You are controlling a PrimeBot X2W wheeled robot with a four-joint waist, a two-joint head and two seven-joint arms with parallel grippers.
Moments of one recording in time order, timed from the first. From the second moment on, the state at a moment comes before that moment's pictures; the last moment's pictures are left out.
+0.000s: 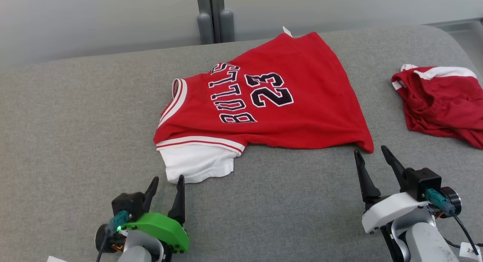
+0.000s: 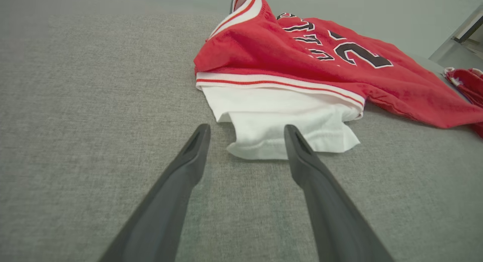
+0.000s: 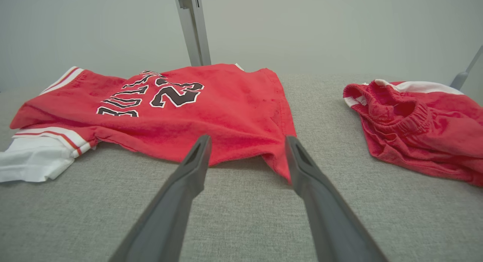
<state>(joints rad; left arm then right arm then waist) -0.22 0.05 -0.26 0.61 -0.41 -0.12 -0.26 -0.18 -0.05 -0.01 0.35 0.11 0.13 -0.26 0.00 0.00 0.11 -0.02</state>
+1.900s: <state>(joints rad) -0.21 0.05 -0.23 0.39 -0.44 -0.13 -0.26 -0.59 -0.05 -0.13 1.01 -0.05 0.13 -0.25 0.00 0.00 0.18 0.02</state>
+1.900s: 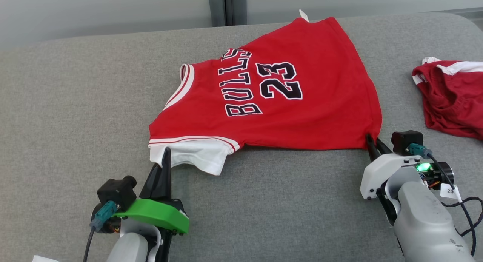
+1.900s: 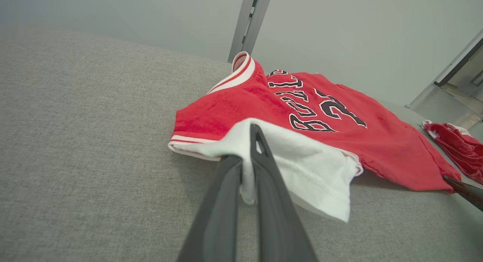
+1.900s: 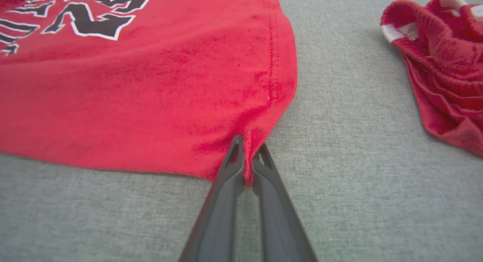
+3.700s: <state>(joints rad) -1.00 0.49 -0.33 0.06 -0.52 -0.13 0.11 -0.89 -0.20 0.06 0.00 0.06 0.13 0.18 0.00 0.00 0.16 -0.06</state>
